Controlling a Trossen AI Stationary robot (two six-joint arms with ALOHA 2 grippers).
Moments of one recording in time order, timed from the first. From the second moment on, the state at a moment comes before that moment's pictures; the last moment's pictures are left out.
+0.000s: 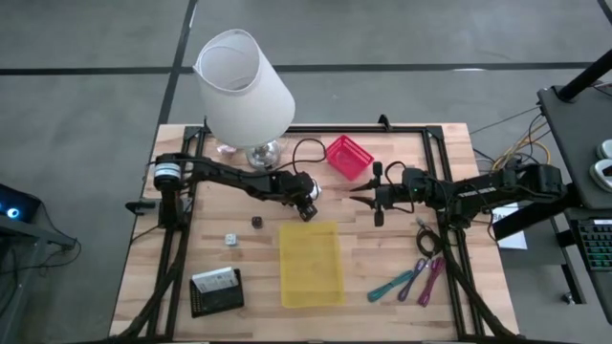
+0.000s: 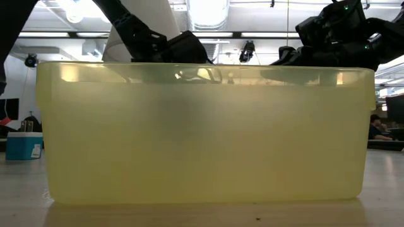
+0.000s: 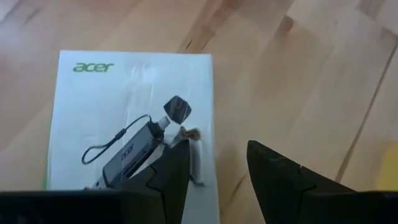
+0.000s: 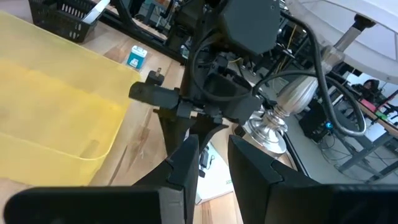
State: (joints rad) left arm 0.14 1.87 1.08 -0.13 -0.13 -0.45; right arm -0.18 1.17 0.25 0.74 -0.12 -0.49
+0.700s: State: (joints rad) left arm 0.14 1.92 1.09 -0.10 -0.12 -0.33; right arm -0.18 1.17 0.25 0.74 -0.12 -0.49
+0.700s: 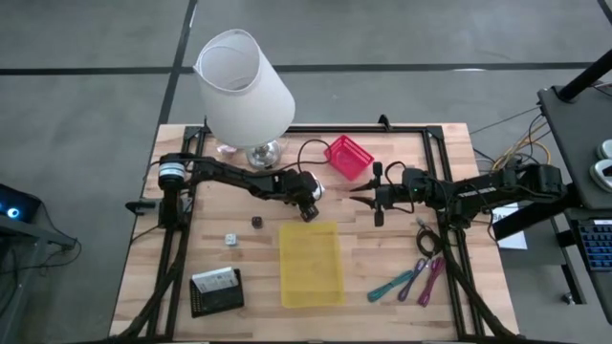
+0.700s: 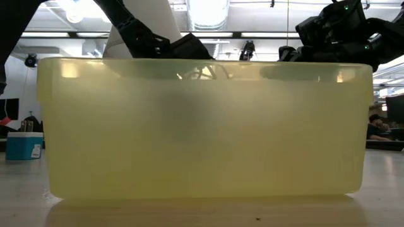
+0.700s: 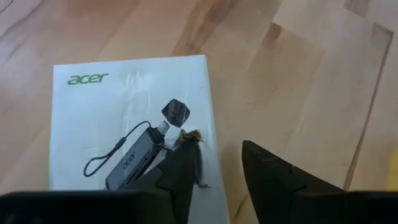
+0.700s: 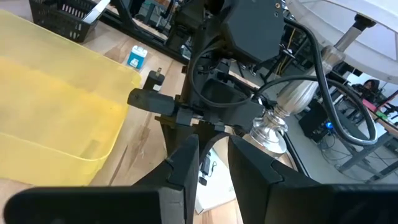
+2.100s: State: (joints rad) left arm 0.14 1.86 1.11 -0.12 -0.09 -0.04; right arm -0.18 1.17 0.25 0.74 -0.12 -0.48
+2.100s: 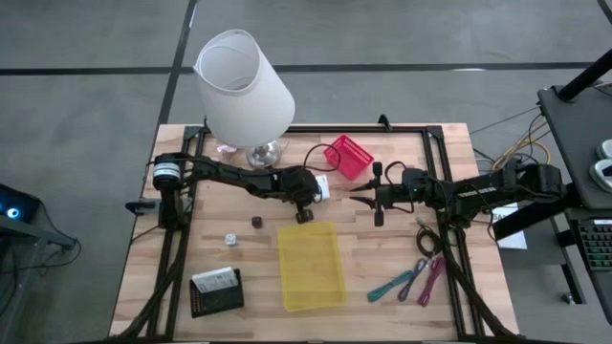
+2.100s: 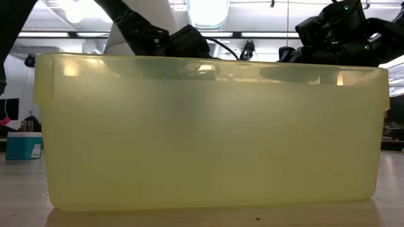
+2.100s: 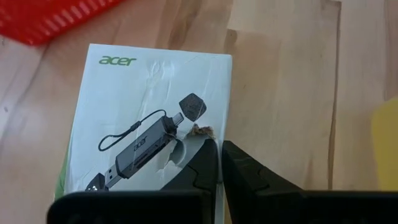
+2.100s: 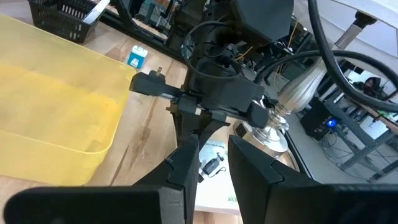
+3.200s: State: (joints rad) left arm 0.12 1.78 1.16 -0.29 -0.06 0.43; right arm -0.18 1.16 0.25 0.75 -0.12 -0.47
